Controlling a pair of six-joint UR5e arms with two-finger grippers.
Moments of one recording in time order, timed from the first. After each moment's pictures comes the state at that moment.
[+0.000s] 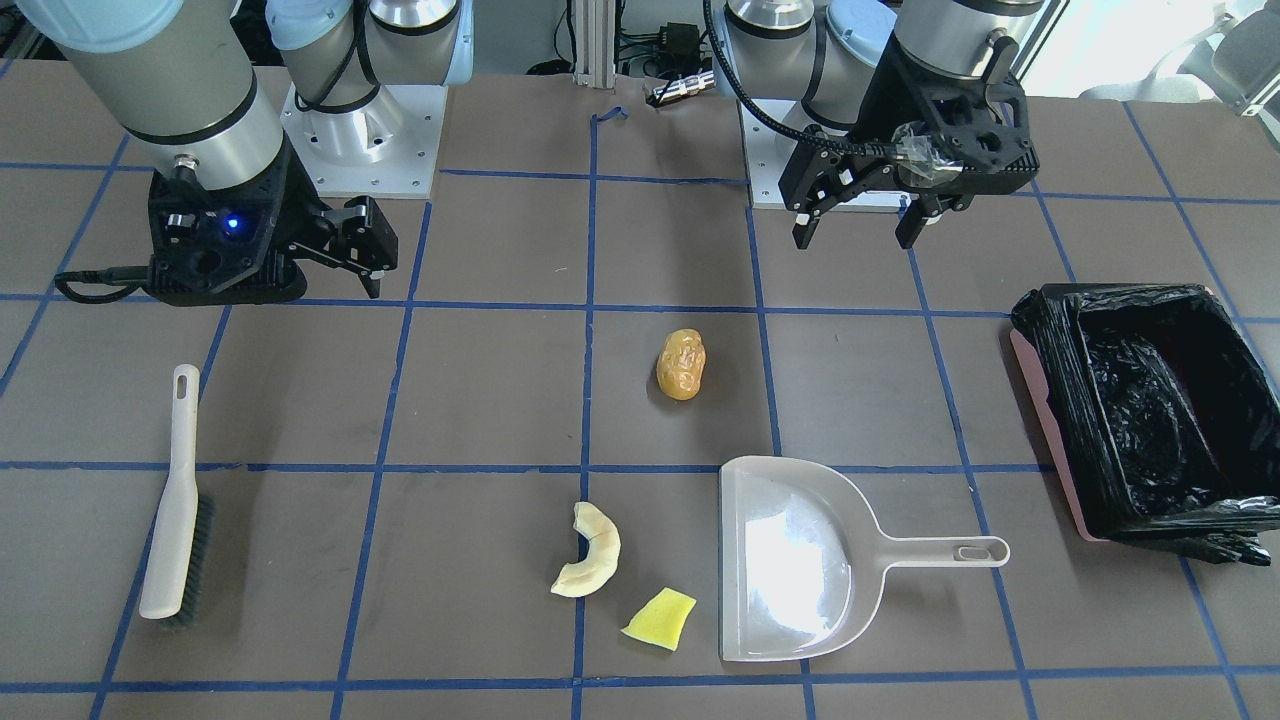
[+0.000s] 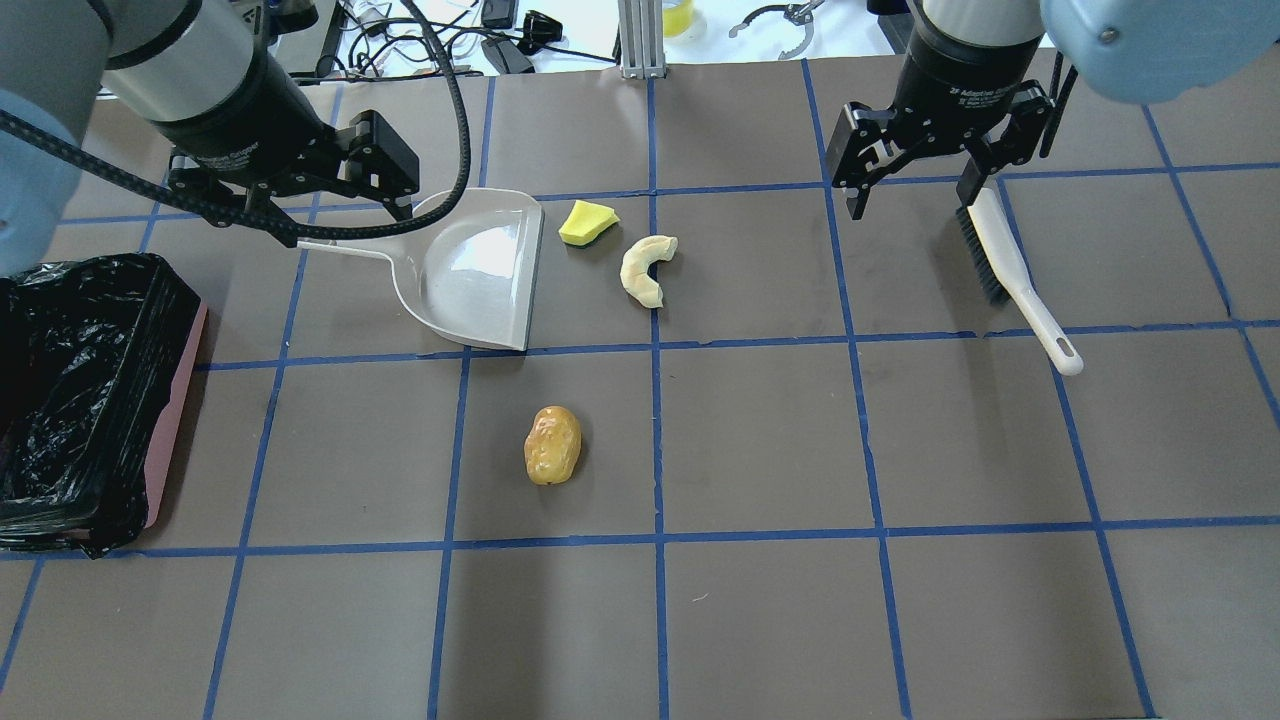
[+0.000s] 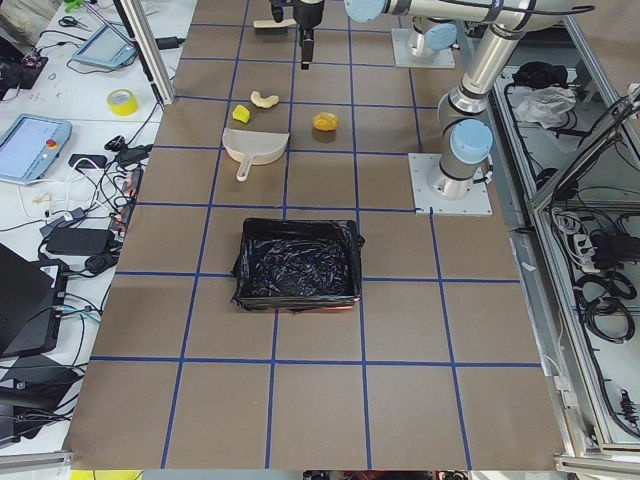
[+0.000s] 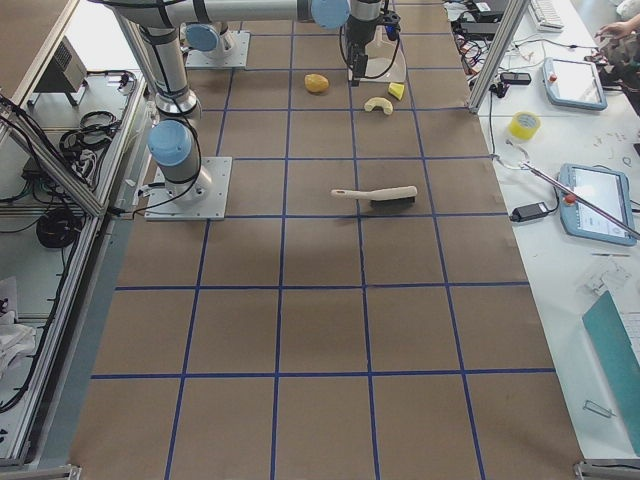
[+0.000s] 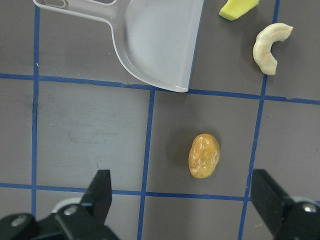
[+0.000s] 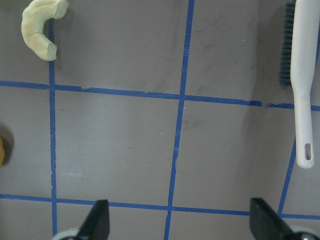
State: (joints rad) left arm -1.58 -1.51 -1.59 -1.52 1.51 -0.11; right arm 1.62 -1.45 1.44 -1.50 -1.58 -0.04
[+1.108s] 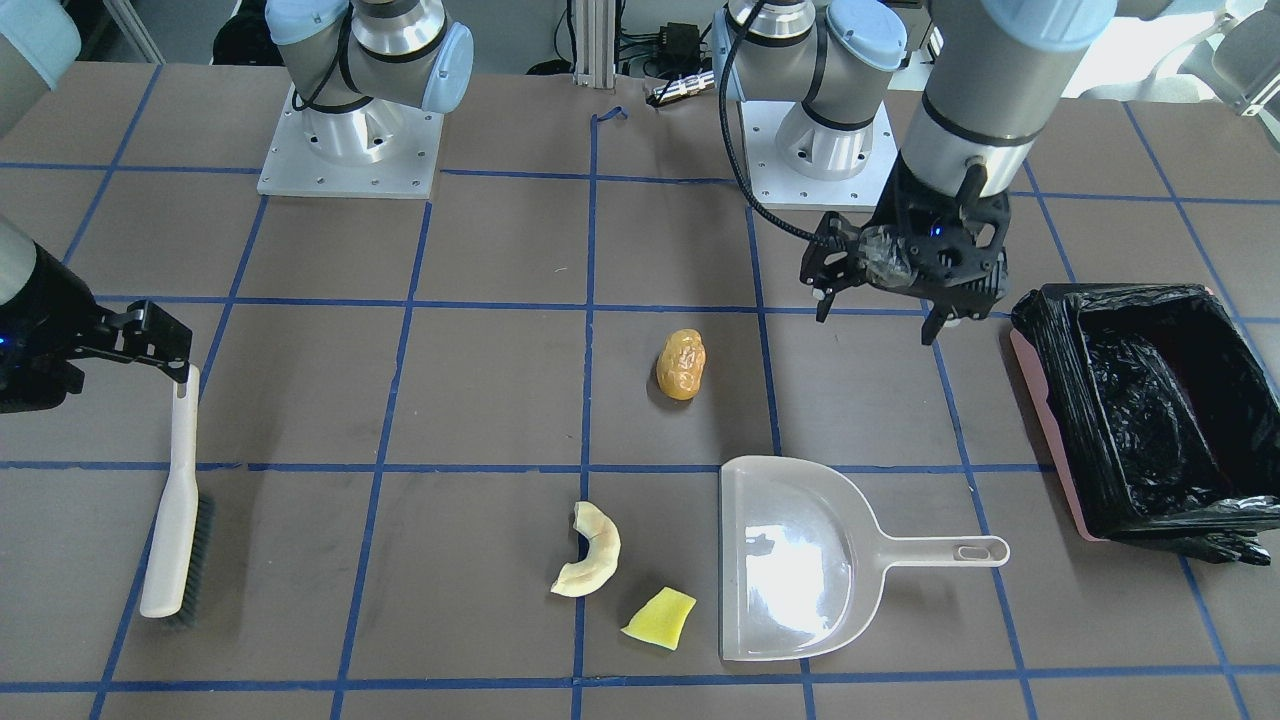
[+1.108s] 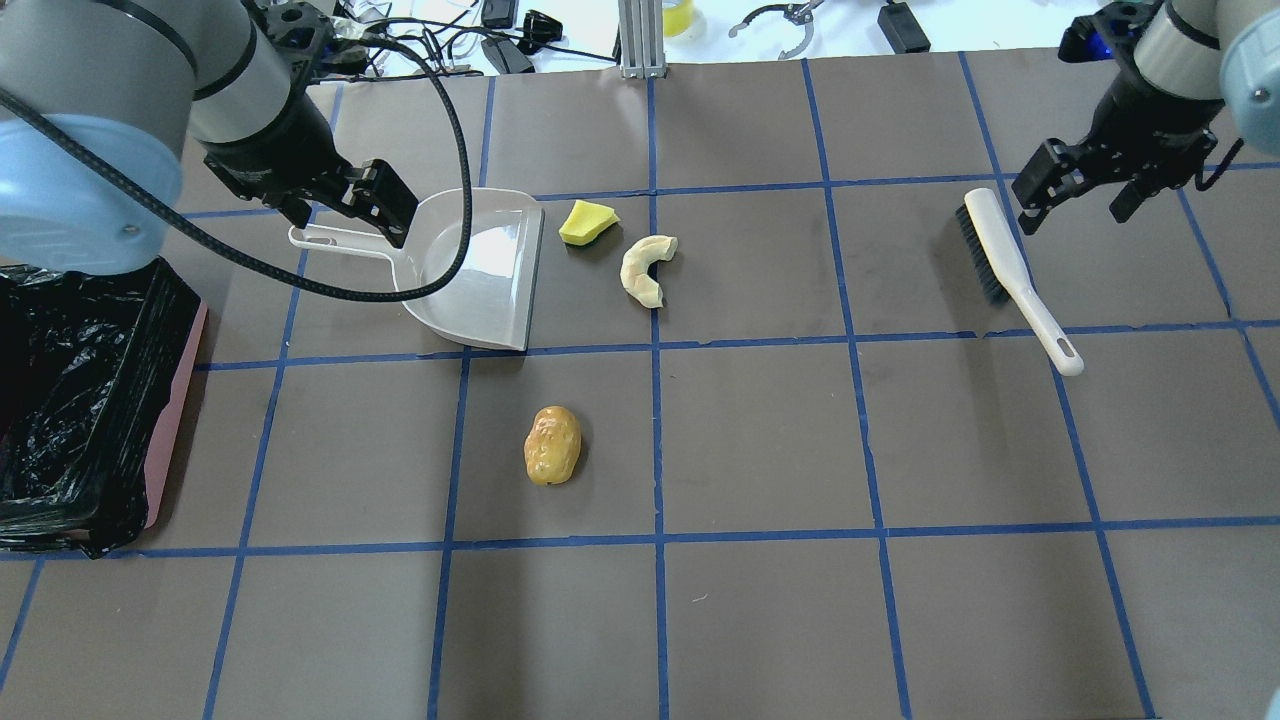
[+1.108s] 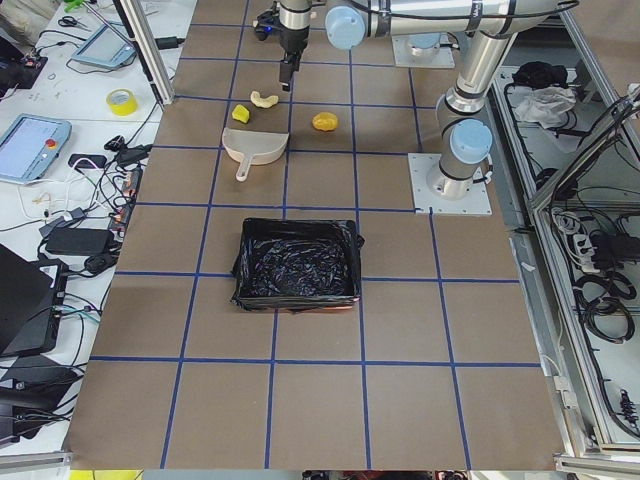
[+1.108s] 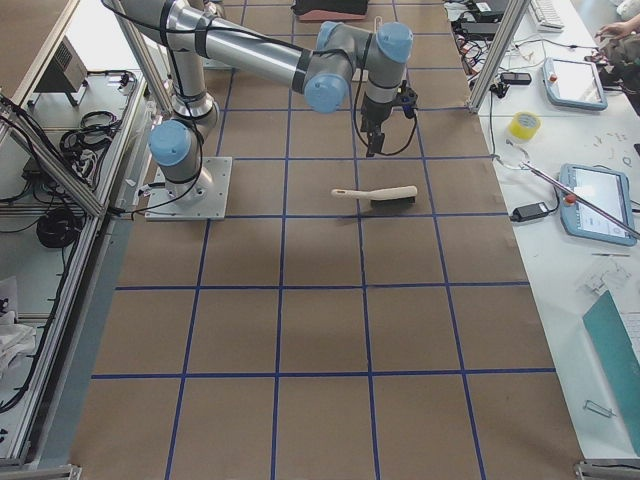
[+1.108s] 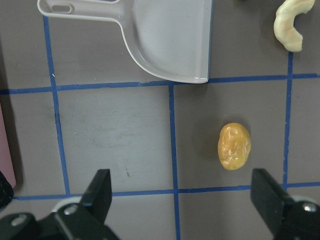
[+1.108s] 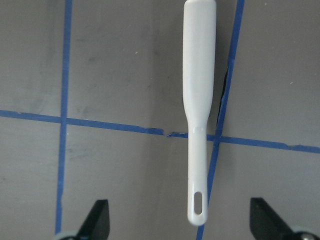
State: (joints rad) left arm -1.54 -1.64 -1.66 -1.28 1.57 0.39; right arm 1.25 -1.38 1.66 -1.83 -1.58 -0.45
